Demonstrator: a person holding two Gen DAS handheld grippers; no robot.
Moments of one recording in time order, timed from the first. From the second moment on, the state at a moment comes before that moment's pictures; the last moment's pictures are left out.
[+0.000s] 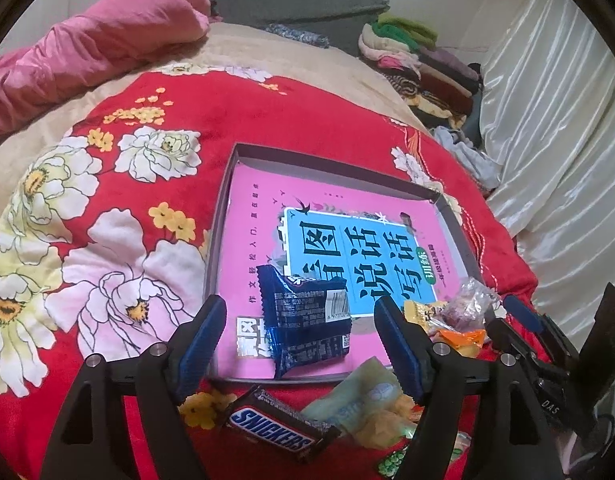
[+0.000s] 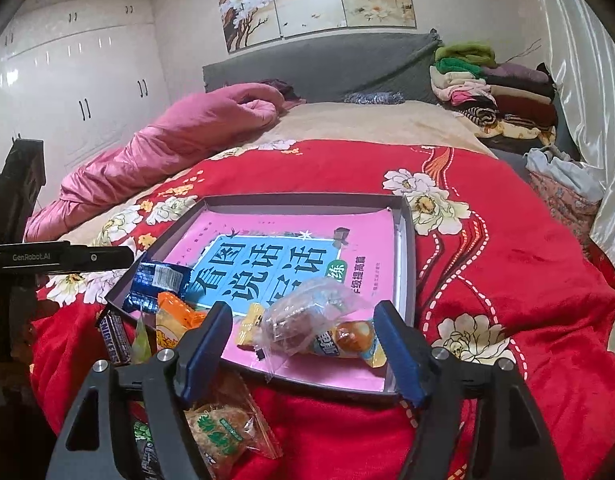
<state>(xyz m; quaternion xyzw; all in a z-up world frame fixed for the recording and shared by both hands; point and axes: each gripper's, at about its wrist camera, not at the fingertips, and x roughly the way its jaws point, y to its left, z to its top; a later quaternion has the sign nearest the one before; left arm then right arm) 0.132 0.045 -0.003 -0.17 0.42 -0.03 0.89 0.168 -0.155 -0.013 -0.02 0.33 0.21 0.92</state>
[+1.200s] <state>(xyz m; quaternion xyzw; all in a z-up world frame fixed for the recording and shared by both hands) 0.089 0.045 0.010 -0.16 0.43 -0.03 0.89 0.133 -0.160 0.003 -0.01 0.32 0.22 0.92</state>
